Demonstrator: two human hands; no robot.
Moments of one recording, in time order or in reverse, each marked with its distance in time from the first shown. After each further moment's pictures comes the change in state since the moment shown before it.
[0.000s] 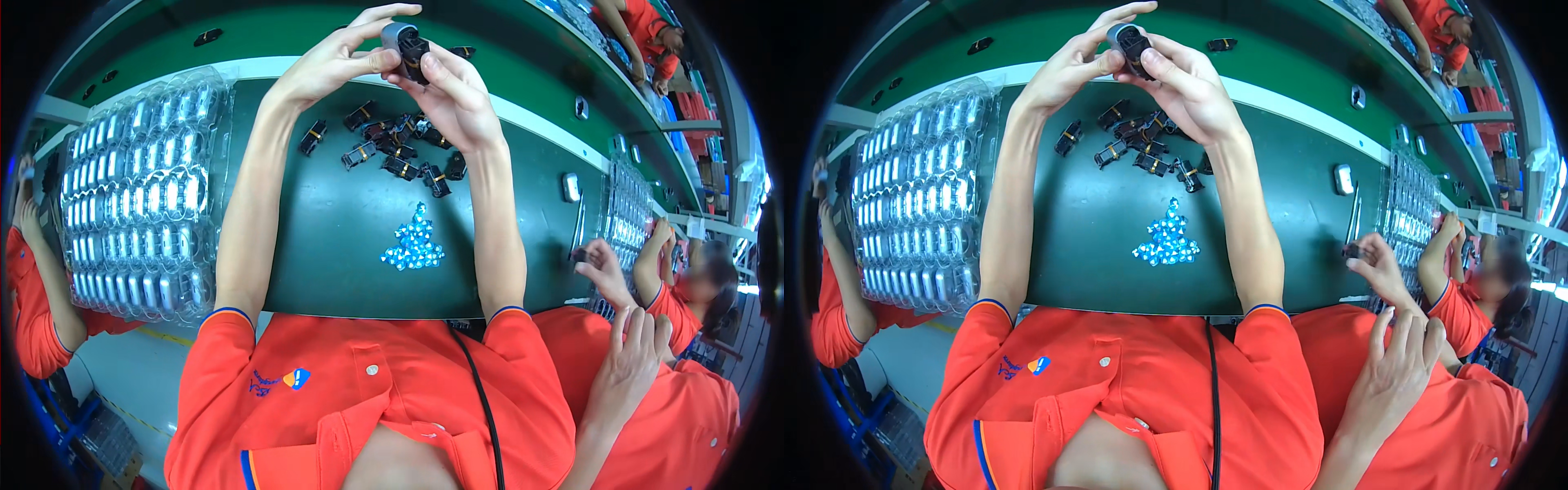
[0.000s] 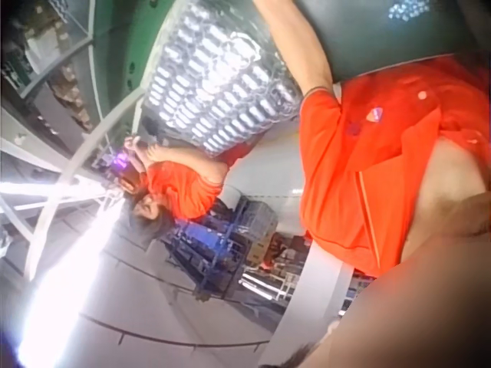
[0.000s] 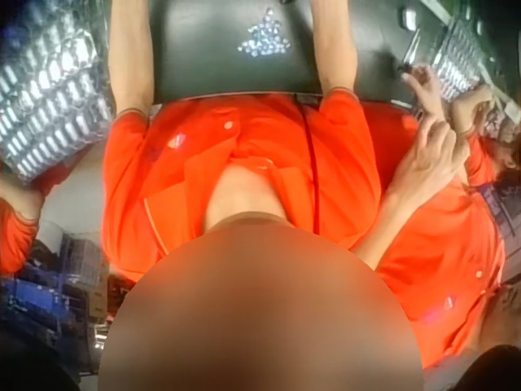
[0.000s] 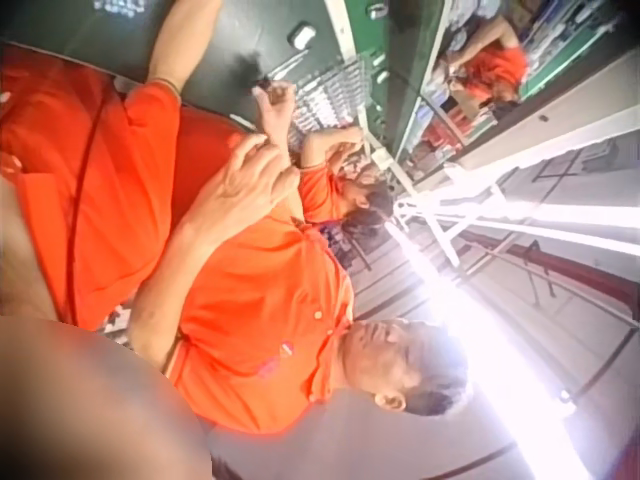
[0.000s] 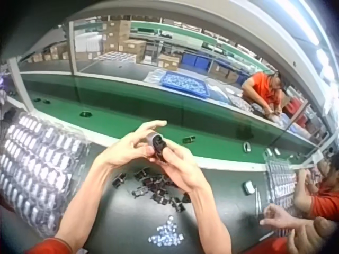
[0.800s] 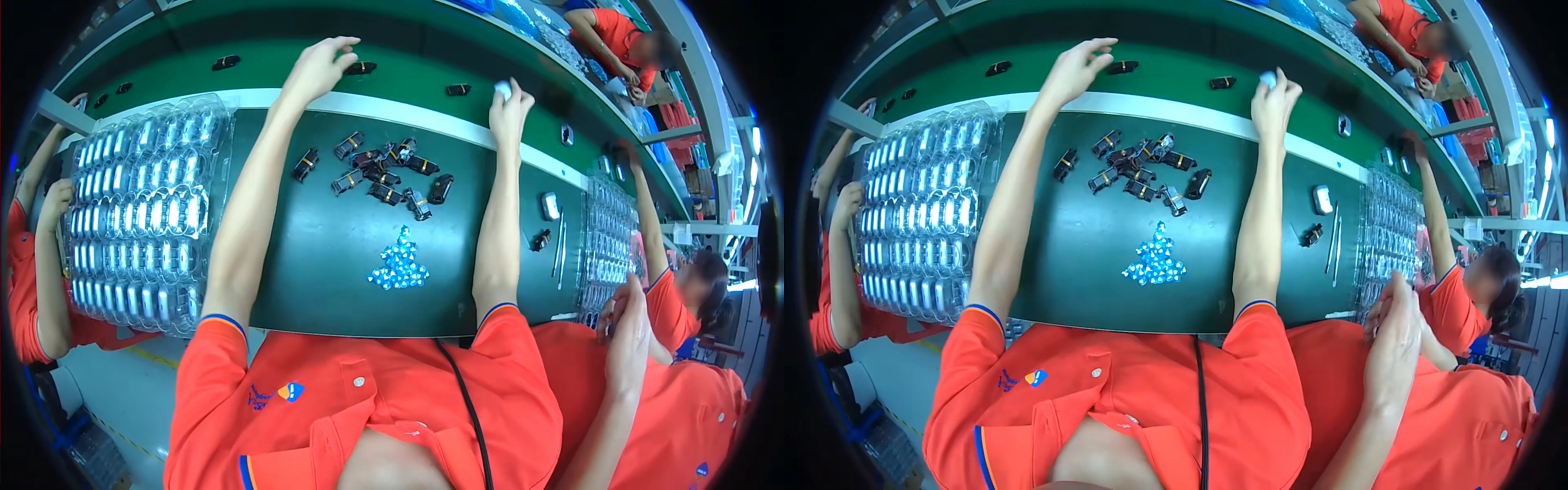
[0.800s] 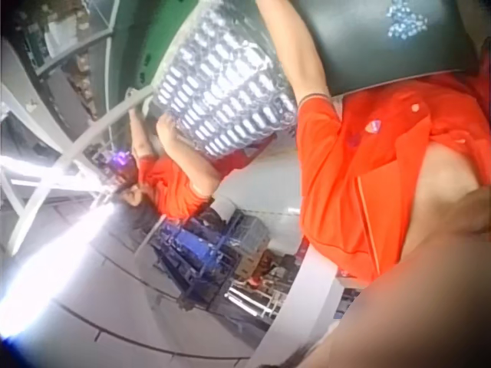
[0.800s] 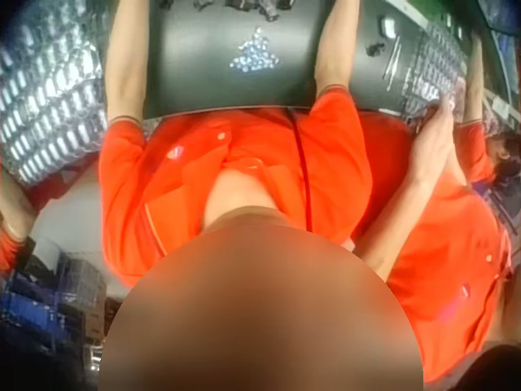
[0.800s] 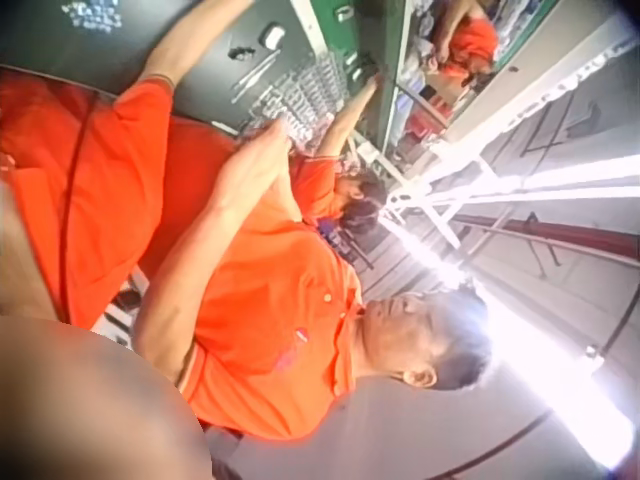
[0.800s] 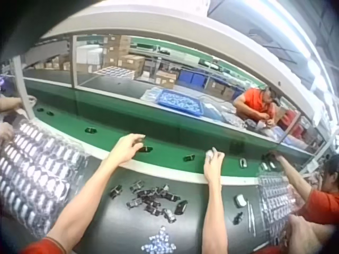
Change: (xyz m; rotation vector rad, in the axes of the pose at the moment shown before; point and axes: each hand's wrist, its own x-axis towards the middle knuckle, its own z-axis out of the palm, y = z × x) left_hand 0.044 -0.053 -0.068 1.131 0.333 0.025; right_hand -0.020 -0.018 -0.181 -1.525 1.004 -0.161
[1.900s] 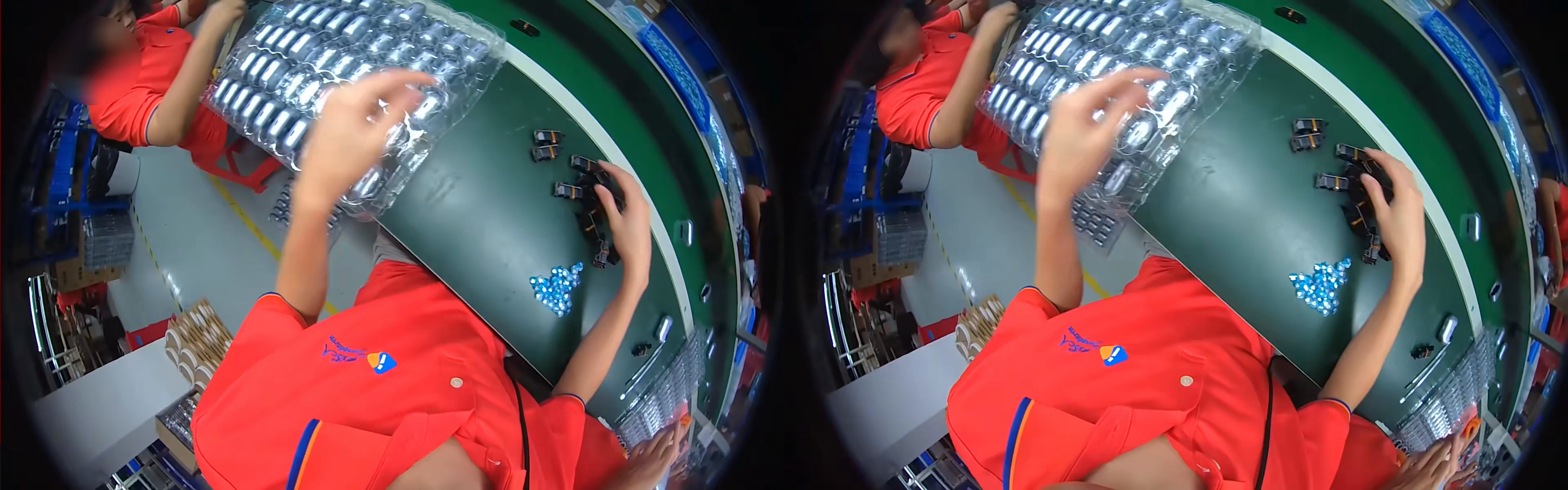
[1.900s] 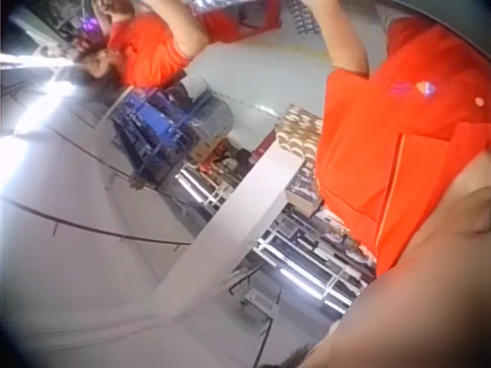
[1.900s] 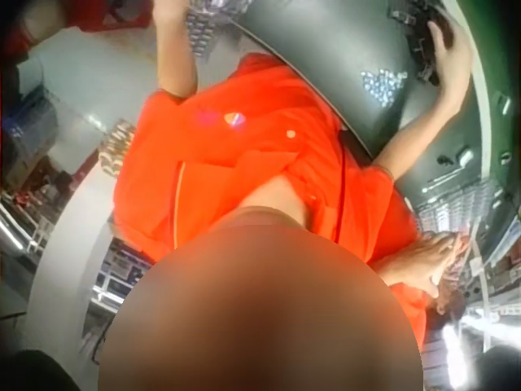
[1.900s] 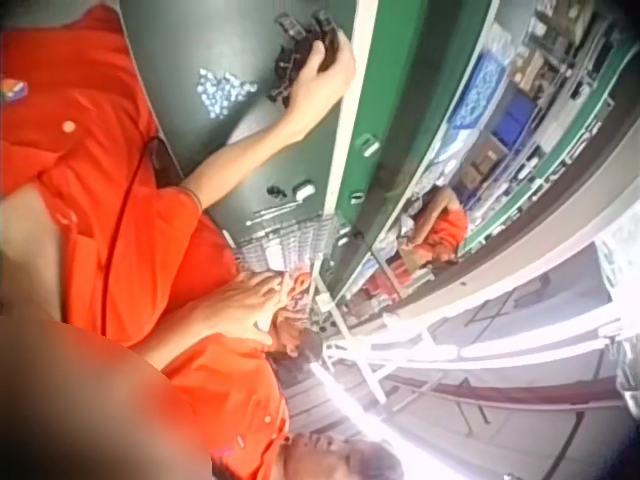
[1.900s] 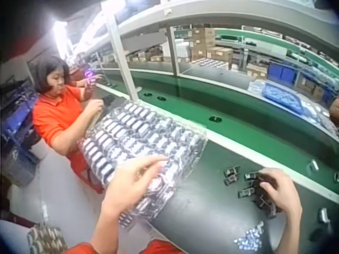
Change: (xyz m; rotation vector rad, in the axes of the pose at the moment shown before) left_hand -0.274 0.104 -0.211 0.102 0.332 -0.327; right_hand -0.116 -0.167 -0.035 0.200 -0.872 -0.378
